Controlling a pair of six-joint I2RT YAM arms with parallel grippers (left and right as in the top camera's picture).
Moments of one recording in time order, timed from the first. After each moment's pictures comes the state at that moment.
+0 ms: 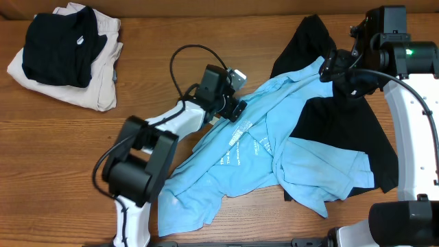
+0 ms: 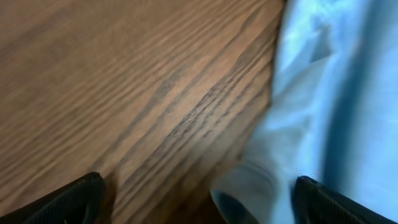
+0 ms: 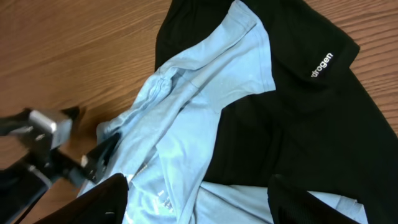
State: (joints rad) left arm -0.47 2.11 1.27 -0.02 0.12 0.19; right arm -0.01 1.67 1.78 -1.24 -0.12 0.27
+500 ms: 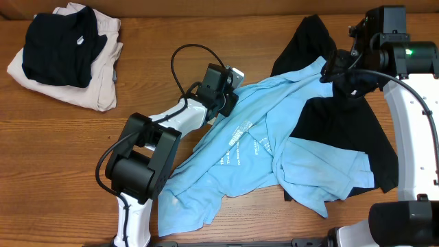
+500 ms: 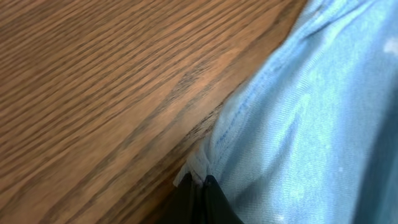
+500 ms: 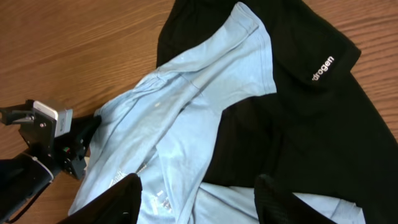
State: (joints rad) left arm -0.47 2.13 1.30 -0.06 0.07 0.12; right arm -0.01 1.67 1.78 -1.23 -0.12 0.25
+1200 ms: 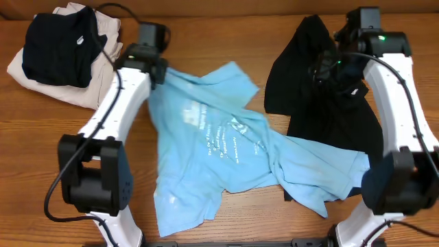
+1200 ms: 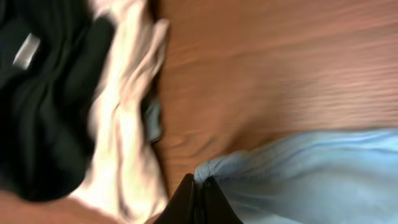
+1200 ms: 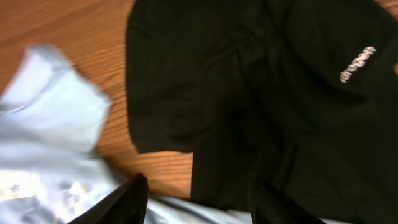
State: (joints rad) left arm -0.13 1.94 1.56 -0.64 -0.42 0.10; right arm -0.01 1.90 1.78 -1.16 -0.12 0.25
